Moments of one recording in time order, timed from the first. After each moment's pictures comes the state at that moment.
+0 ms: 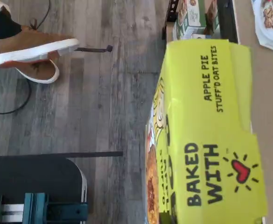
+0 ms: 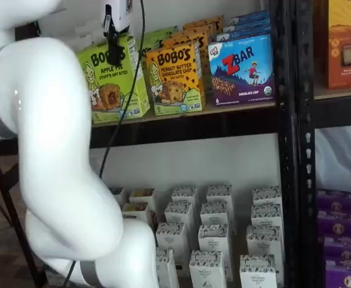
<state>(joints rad) -0.05 -0.50 -1.43 0.38 1.88 -1.48</state>
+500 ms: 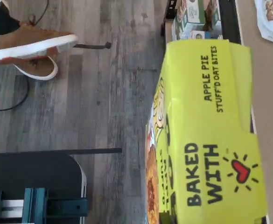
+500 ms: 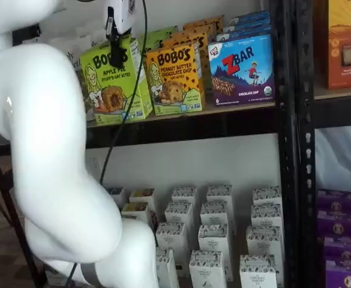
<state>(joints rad) -0.08 -0.53 -1.40 0.38 1.88 -1.51</state>
